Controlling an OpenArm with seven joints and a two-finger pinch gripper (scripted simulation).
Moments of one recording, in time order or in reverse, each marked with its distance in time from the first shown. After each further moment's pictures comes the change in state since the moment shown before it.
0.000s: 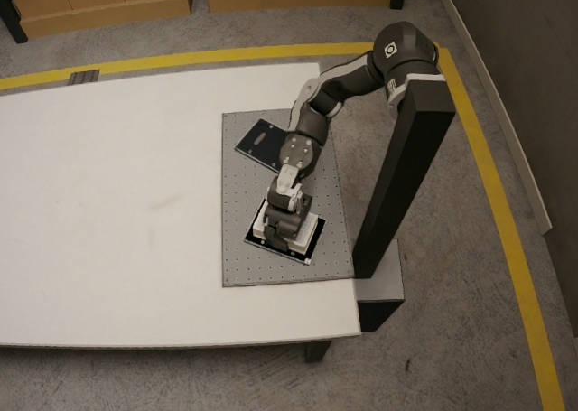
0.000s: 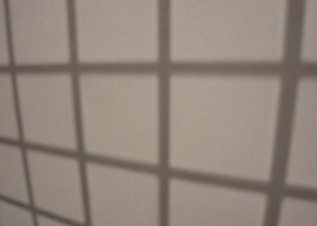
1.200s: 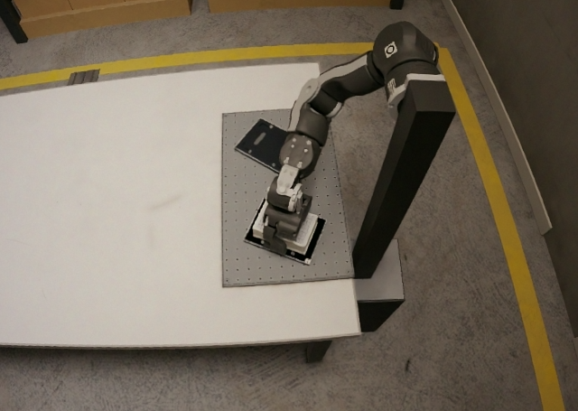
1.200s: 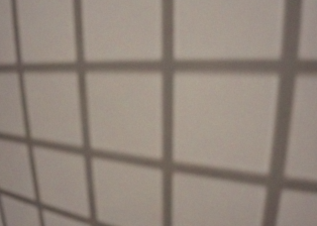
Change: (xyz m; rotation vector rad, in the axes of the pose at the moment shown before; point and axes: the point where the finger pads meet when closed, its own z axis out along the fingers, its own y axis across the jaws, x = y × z) arm 0.000 0.000 0.000 -0.001 -0.001 -0.001
